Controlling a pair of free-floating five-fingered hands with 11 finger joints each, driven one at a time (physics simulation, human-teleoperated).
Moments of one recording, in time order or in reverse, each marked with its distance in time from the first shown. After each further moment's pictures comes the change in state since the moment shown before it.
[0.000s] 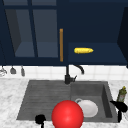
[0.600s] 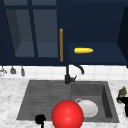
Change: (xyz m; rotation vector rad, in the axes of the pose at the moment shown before) left hand 0.000 0.000 0.000 0.000 0.000 -0.001; right hand -0.061 -0.034 -0.039 0.126 0.040 0.079
